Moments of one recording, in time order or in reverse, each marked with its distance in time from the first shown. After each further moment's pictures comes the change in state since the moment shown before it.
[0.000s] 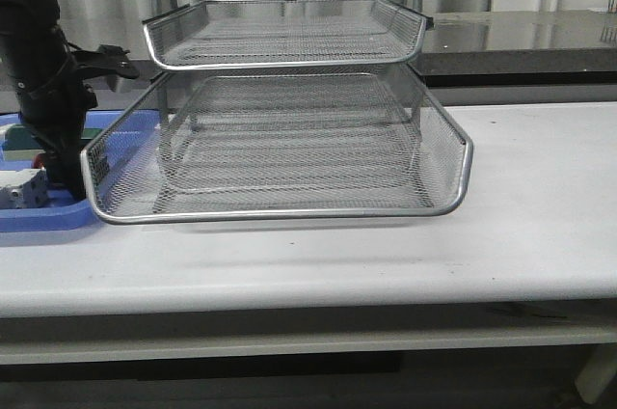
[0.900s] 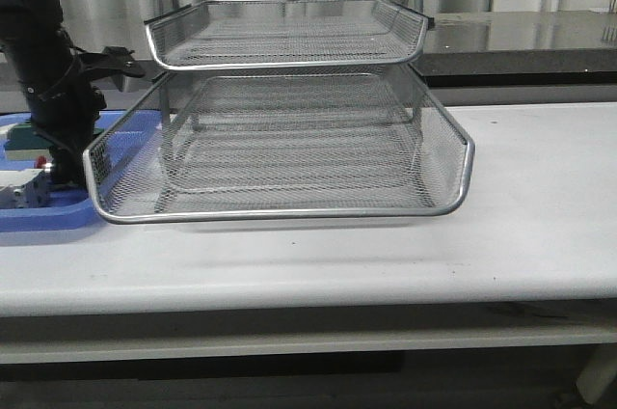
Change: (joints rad) left arm 0.003 0.016 -0.014 -0.084 -0.011 0.013; right arm 0.000 0.000 0.000 0.000 0.000 0.000
